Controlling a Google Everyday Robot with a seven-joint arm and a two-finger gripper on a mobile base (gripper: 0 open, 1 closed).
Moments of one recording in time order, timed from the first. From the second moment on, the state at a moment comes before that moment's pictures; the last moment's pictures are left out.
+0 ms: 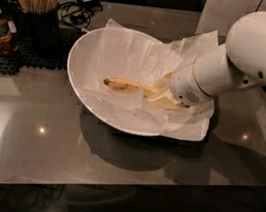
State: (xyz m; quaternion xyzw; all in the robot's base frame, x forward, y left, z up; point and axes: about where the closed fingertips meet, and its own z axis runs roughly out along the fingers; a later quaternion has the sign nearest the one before) arm 0.534 -0.050 0.857 -0.62 0.71 0.09 0.31
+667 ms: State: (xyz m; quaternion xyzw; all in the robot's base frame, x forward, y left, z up) arm 0.530 -0.065 0.921 -0.57 0.68 0.05 0.47
